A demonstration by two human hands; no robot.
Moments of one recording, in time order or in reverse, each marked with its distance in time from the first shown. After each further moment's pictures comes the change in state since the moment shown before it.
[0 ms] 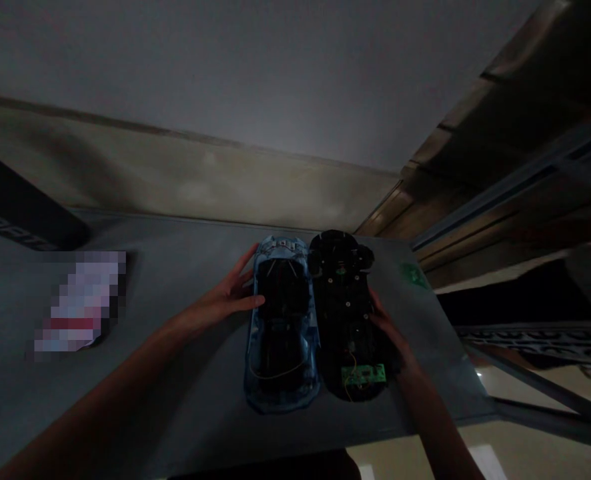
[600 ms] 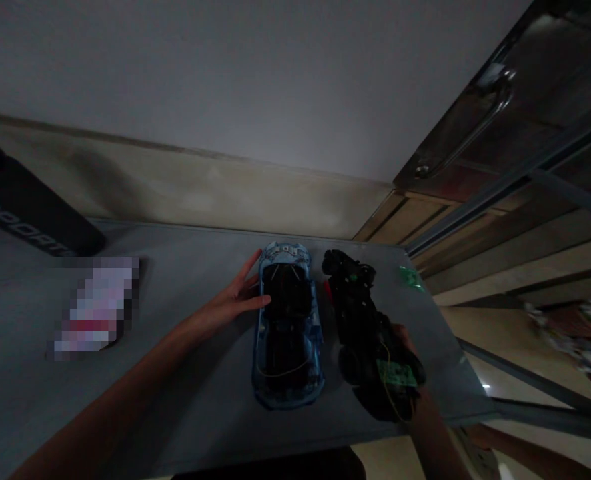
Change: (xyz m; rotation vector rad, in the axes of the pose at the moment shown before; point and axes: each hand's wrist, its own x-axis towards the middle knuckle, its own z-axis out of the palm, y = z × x) left_hand 0.006 -0.018 -0.007 -0.047 0.005 0.003; right_hand -0.032 0.007 -0.005 -0.103 0.069 0.064
